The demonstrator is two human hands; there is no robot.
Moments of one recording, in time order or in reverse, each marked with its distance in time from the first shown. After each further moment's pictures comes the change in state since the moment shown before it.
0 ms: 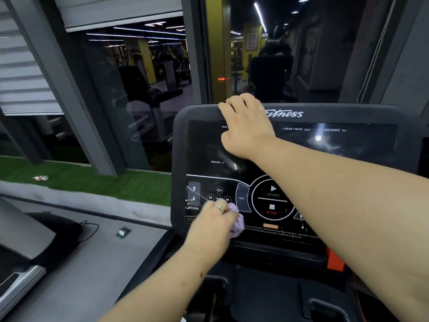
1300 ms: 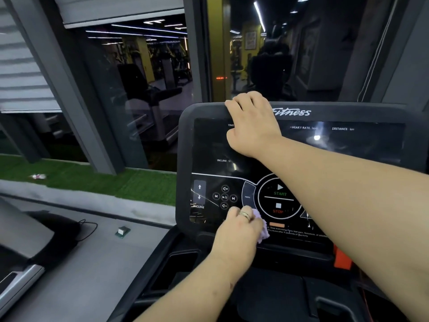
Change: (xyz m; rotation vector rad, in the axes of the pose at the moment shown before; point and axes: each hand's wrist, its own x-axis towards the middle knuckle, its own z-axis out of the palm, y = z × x) left_hand -0.002 0.046 0.009 -0.029 0.011 0.044; right_hand 0.001 -0.008 -0.002 -0.011 -0.019 0.045
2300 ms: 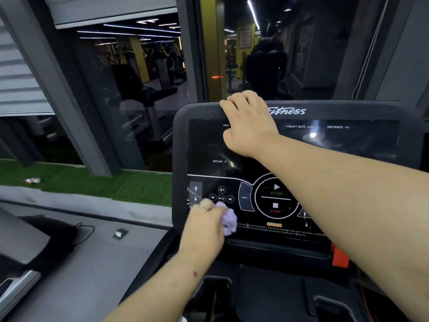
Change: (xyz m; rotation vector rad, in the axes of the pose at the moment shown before) left_hand -0.010 -0.057 -0.015 -0.136 0.119 -0.223; right_hand 0.001 0.003 -0.002 -0.004 -0.026 -0.015
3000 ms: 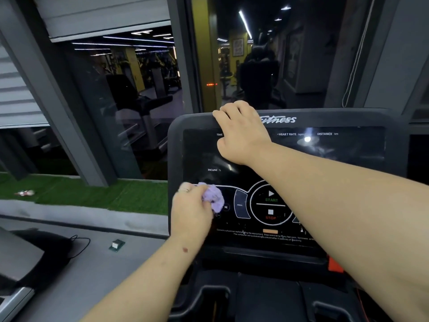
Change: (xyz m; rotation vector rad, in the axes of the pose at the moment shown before) left_hand 0.051 -0.001 -0.019 -0.074 0.181 -0.207; right_hand 0.000 0.003 0.002 0.009 0.026 0.000
